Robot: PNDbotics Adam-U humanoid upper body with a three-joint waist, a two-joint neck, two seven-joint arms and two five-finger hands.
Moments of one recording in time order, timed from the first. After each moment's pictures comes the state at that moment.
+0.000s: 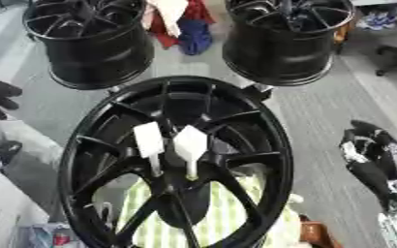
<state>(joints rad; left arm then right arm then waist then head) -0.06 0.92 0.04 -1.98 -0.08 -0.33 -0.43 0.03 -0.24 0.03 -1.72 0.05 -0.06 -0.22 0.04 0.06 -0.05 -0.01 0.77</state>
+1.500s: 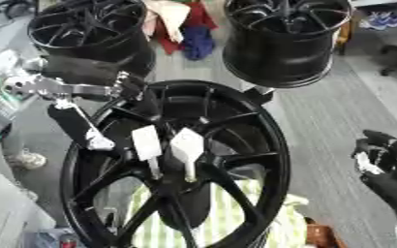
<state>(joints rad) -0.69 0.77 -0.50 -1.66 -0.31 -0.37 -0.74 0.03 -0.26 0.06 -1.72 0.05 -0.07 -0.19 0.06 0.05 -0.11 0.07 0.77</state>
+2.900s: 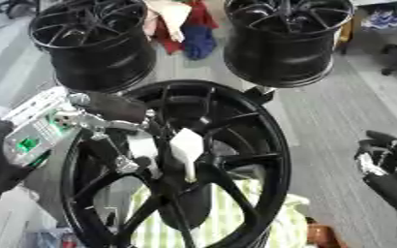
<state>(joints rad) -0.67 0.71 -0.61 -1.59 -0.40 -0.41 -0.70 0.02 -0.26 0.06 -1.71 0.05 -0.07 -0.19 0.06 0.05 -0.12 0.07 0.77</state>
